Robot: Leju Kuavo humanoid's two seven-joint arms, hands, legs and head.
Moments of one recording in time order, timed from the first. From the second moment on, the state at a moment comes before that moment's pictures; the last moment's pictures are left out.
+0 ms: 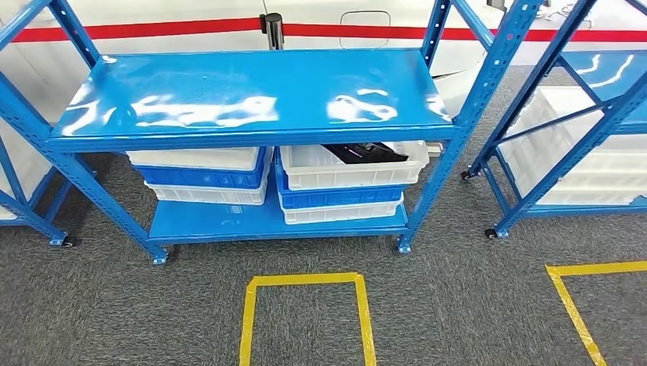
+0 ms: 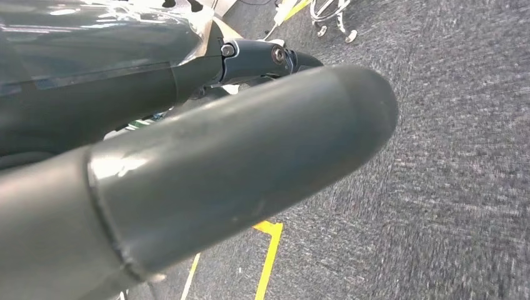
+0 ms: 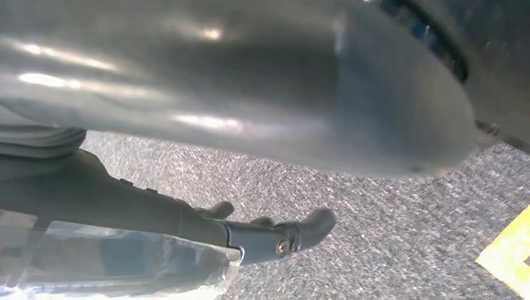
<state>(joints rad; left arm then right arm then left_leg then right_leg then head) -0.15 -0.14 1.11 -0.21 -1.27 0.32 0.31 -0.04 0.10 0.10 -0.17 0.60 -0.16 0.04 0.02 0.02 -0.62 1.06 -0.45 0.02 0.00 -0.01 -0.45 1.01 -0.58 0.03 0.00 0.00</state>
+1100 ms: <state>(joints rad) -0.14 -0.14 1.11 -0.21 -1.26 0.33 0.31 -0.05 0.10 0.09 -0.17 0.60 -0.18 0.04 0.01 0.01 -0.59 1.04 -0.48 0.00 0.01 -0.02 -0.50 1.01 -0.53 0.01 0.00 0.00</state>
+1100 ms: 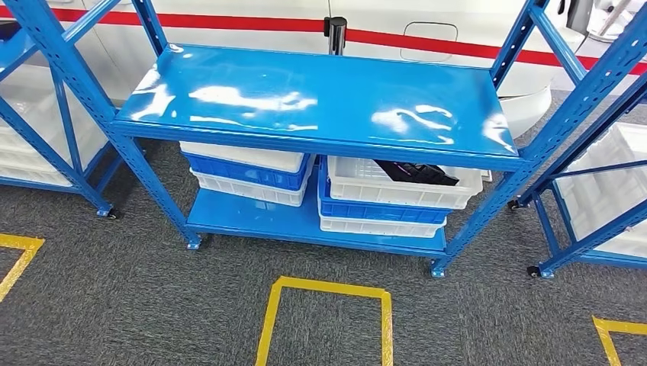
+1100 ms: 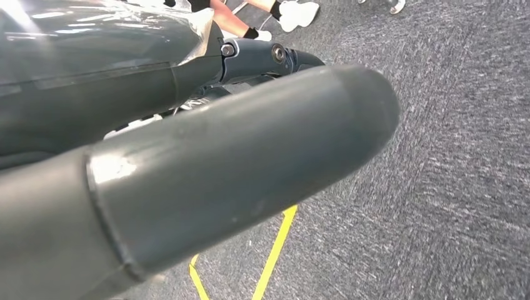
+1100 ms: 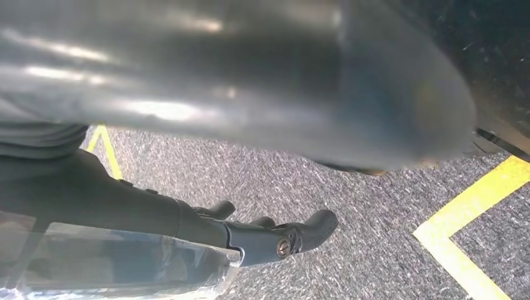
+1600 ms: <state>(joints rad) -0.10 -0.12 0.96 -0.23 -1.05 0.29 0.31 -0.02 0.09 0.05 -0.19 0.47 -0.16 0.07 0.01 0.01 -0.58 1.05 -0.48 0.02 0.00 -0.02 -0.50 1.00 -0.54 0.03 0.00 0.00</state>
